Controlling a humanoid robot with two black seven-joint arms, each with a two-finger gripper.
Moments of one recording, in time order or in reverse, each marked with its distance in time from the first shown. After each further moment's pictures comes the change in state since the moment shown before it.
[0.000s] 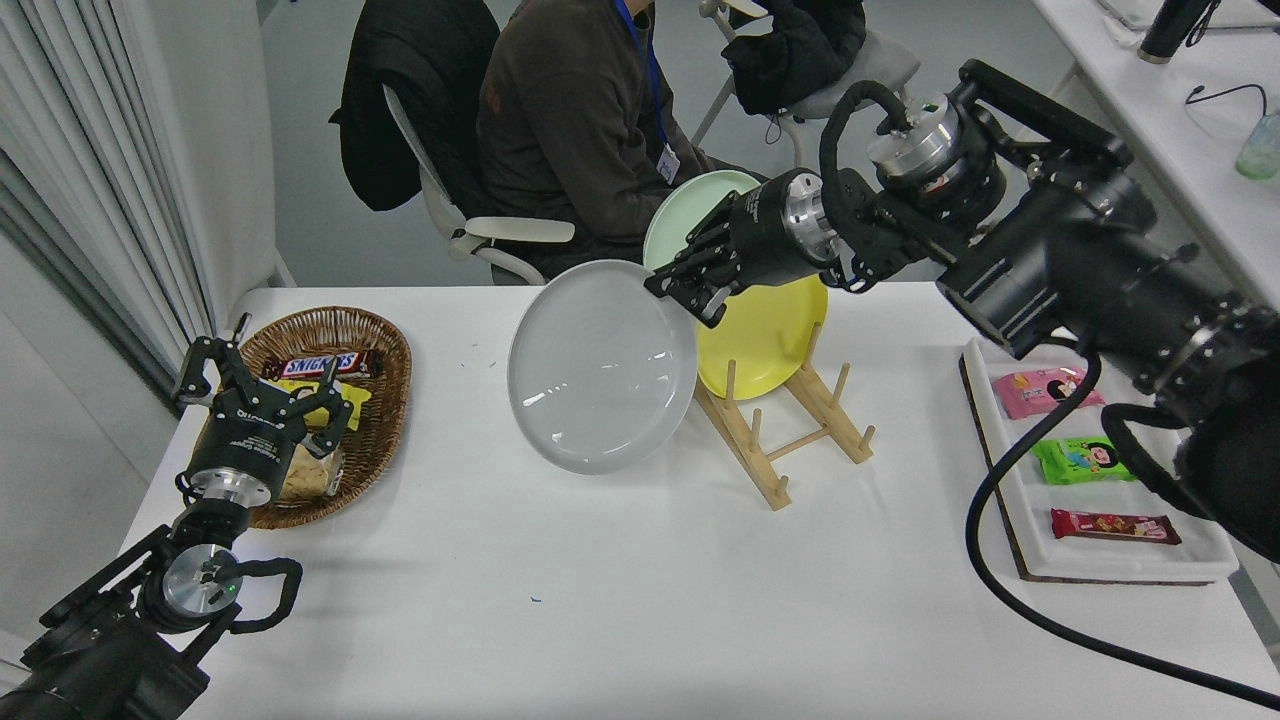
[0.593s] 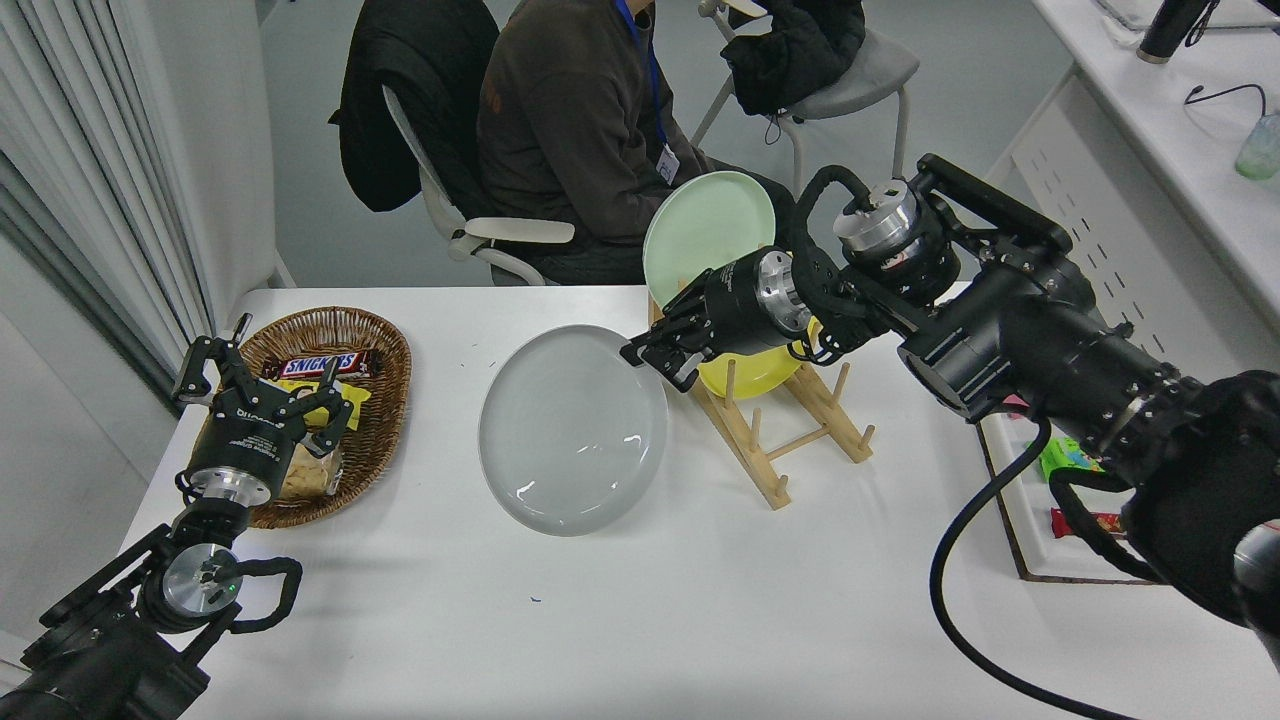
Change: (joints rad) left arm 0.000 0.000 0.000 0.000 0.000 0.000 0.000; right arm -0.080 0.036 0.022 -0.005 -0.033 -0.084 0.000
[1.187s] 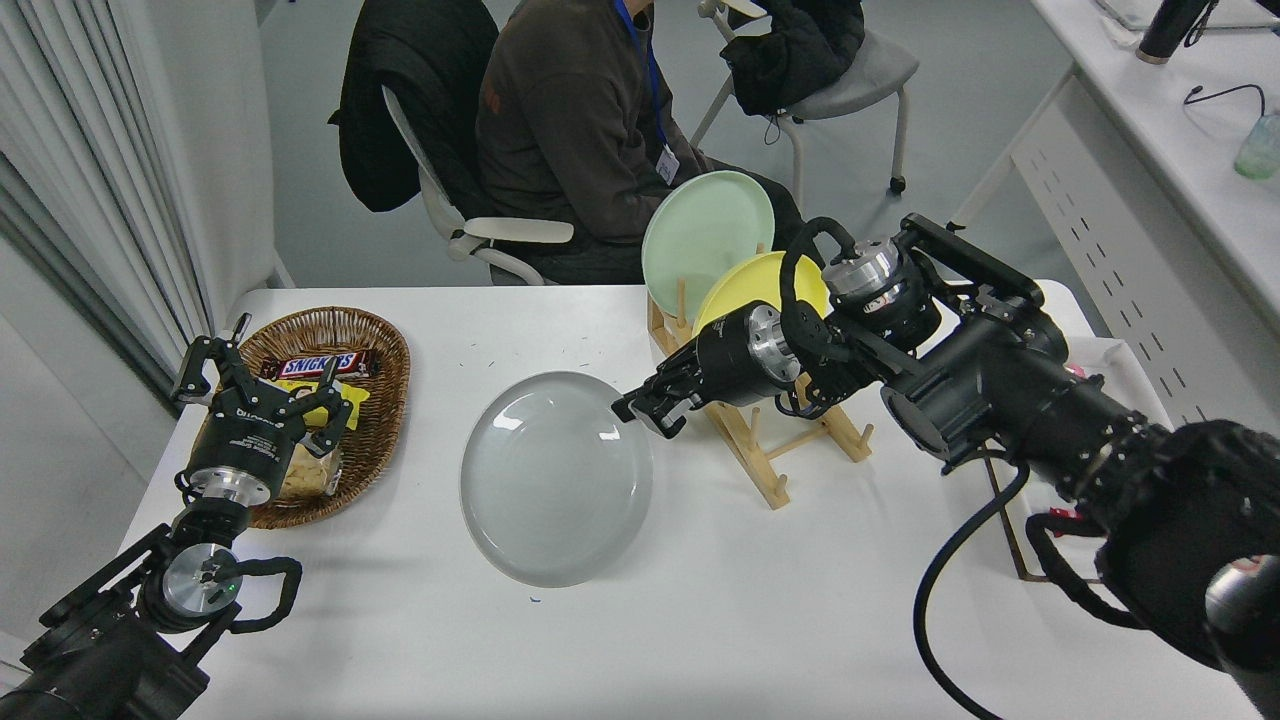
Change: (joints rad) left arm 0.000 0.000 0.000 0.000 0.000 0.000 0.000; right arm -0.137 0.038 0.093 -0.015 0.046 -0.072 0.000
